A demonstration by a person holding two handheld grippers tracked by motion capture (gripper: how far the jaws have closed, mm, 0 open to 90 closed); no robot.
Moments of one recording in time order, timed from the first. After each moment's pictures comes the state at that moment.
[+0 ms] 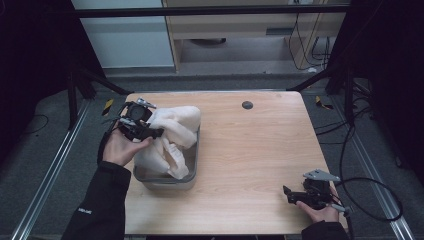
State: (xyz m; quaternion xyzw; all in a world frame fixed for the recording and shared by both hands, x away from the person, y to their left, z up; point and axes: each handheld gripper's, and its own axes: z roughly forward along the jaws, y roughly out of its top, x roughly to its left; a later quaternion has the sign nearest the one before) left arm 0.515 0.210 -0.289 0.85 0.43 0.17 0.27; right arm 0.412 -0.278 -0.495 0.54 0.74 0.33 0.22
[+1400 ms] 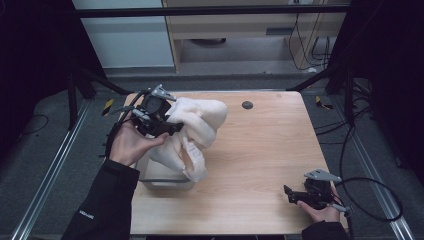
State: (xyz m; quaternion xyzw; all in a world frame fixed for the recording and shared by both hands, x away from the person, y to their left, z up) left arm 0.484 0.151 -0.230 0.87 0.34 0.17 0.30; right arm 0.411 -0.280 -0.493 0.54 0.74 0.33 0.23
